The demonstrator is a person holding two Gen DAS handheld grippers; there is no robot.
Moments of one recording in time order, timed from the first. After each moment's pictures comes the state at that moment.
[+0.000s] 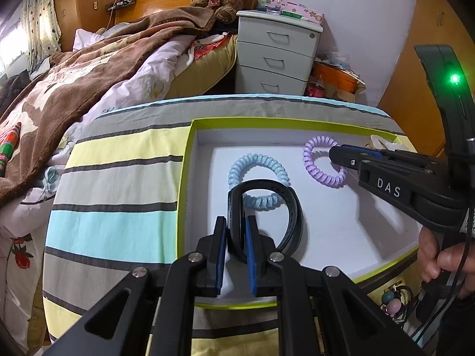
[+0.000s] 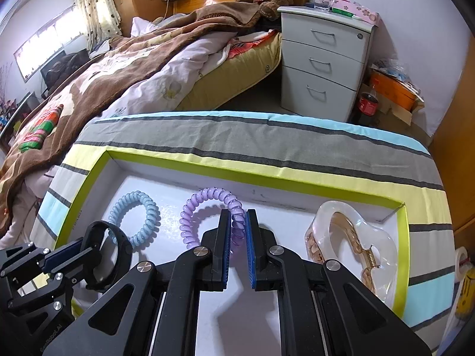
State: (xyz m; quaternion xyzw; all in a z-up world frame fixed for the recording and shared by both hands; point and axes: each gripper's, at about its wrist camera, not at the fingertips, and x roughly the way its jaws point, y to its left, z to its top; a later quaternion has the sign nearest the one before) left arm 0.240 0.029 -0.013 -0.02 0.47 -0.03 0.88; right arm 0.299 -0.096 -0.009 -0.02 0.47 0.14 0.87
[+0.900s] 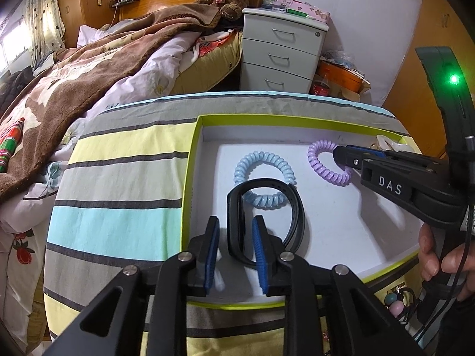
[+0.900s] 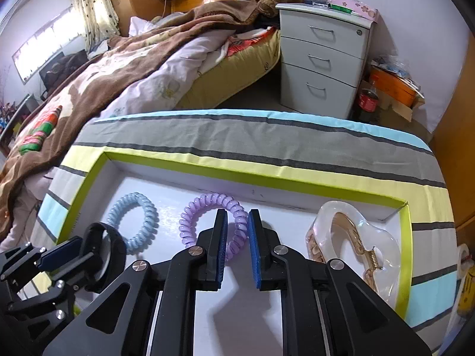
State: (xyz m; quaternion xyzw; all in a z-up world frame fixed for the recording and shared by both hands) left arm 0.244 0.031 -0.013 -0.02 0.47 -0.02 0.88; right arm 0.303 -0.094 -0.012 -0.01 0.47 0.14 0.87
